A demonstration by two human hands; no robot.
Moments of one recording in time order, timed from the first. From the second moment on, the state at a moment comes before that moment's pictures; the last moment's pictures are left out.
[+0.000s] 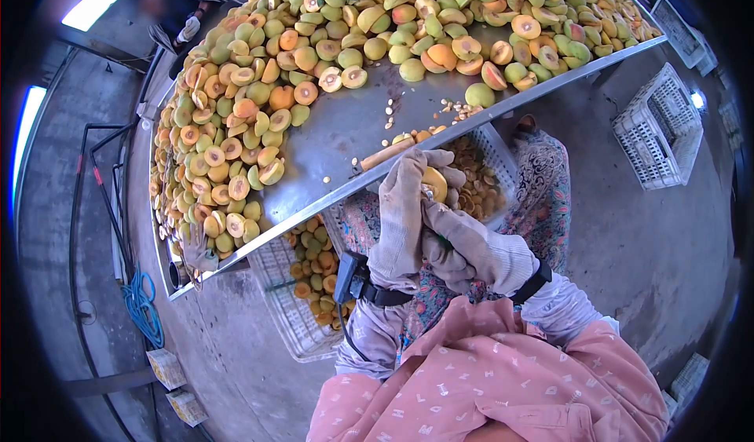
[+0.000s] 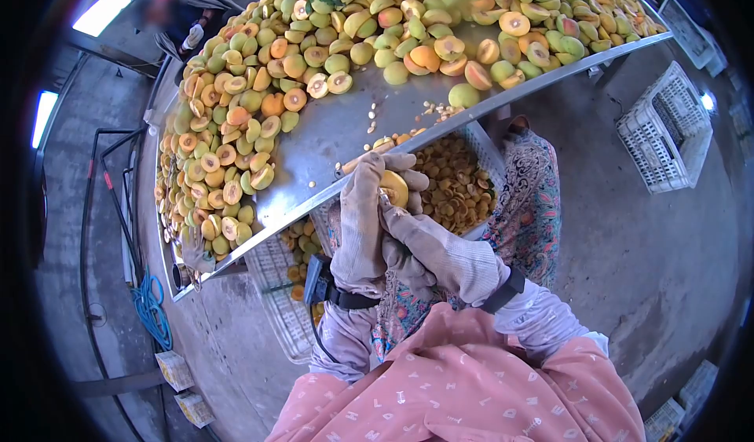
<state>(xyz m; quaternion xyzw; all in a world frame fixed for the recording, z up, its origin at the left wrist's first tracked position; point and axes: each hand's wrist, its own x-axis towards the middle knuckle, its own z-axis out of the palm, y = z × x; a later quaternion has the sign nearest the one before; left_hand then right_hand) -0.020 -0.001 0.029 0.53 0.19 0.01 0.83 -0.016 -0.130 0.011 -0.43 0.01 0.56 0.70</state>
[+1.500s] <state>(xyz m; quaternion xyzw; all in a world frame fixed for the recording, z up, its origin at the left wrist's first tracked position) 0.006 0.304 -0.130 0.80 0.40 0.10 0.44 0.022 -0.084 -0.040 -0.83 -0.17 0.38 0.36</state>
